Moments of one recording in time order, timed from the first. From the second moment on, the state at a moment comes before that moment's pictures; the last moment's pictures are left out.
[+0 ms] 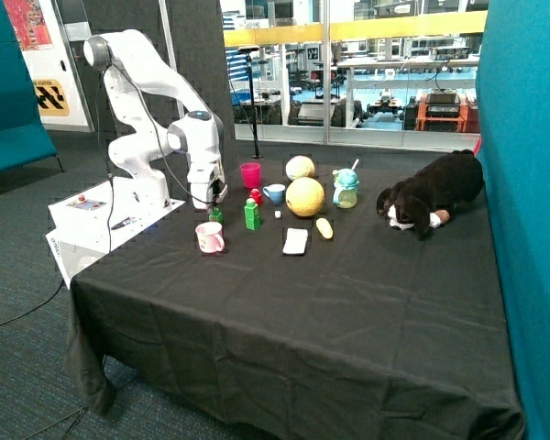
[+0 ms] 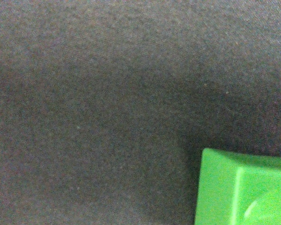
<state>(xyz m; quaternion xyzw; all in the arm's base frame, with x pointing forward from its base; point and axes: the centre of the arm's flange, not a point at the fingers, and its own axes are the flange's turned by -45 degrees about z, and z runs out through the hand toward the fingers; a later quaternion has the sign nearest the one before) 0.387 -0.130 0.317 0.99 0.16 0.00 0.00</state>
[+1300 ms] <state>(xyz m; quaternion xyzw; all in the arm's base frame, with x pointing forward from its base) 0.393 -0.130 0.310 0.99 0.16 0.00 0.00</state>
